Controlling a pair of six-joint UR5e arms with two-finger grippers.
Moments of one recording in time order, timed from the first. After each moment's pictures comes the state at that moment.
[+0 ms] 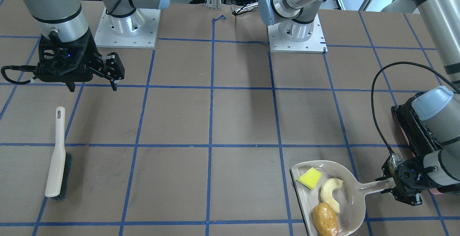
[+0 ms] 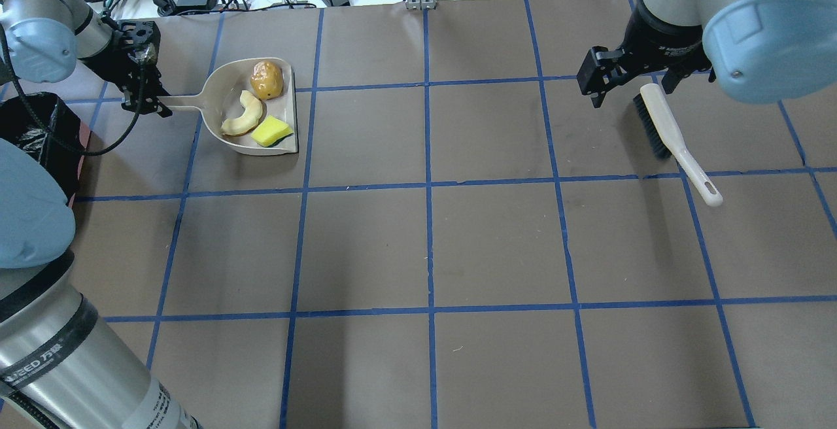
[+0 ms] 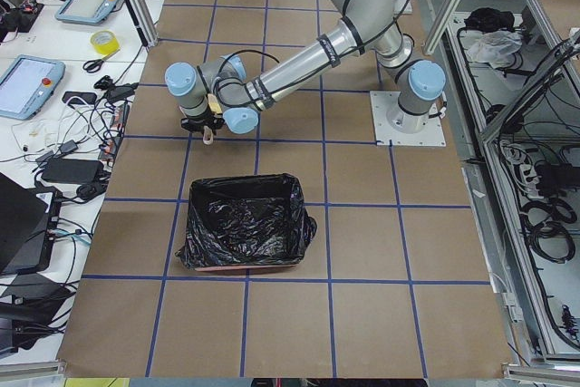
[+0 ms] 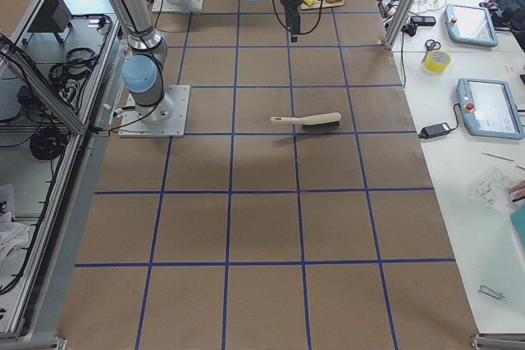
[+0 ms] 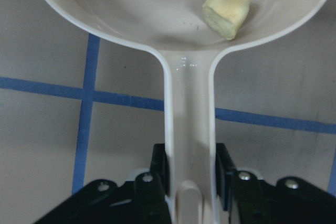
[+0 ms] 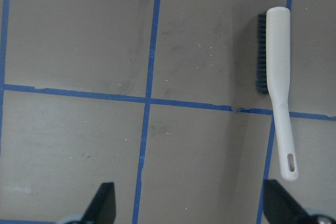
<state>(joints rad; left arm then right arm) -1.15 -2.21 -1.31 -1.25 1.45 1.83 1.57 -1.55 1.64 -1.74 -1.66 -0.13</state>
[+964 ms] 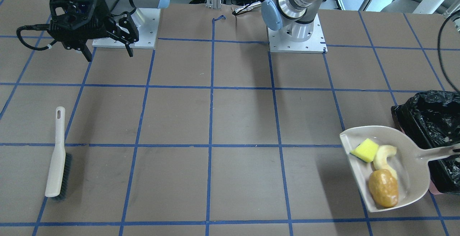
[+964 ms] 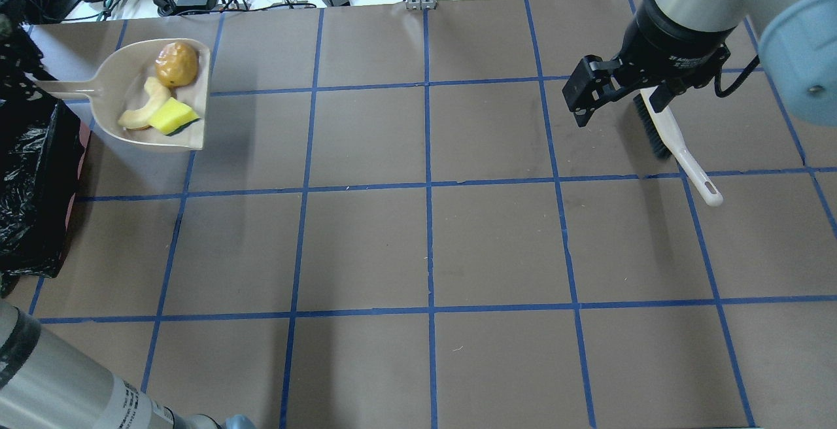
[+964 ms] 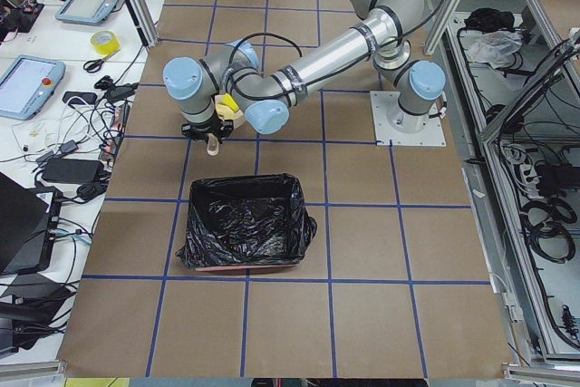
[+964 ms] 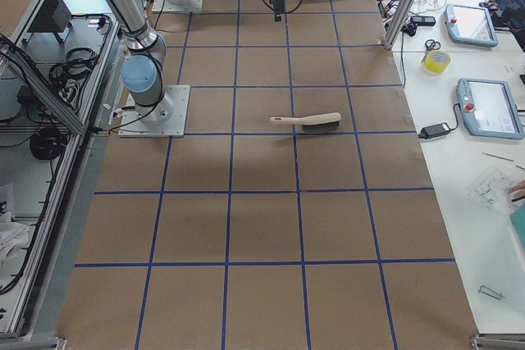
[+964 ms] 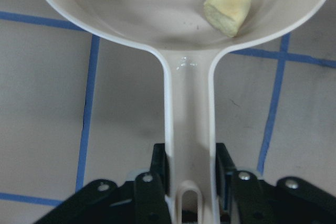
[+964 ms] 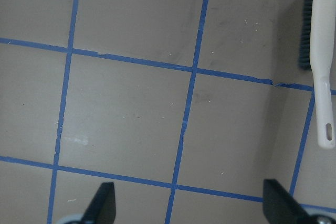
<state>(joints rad) -0.93 -2.10 -1.12 -1.60 1.47 2.10 1.58 -1.66 1.63 -1.60 -1.55 -0.16</state>
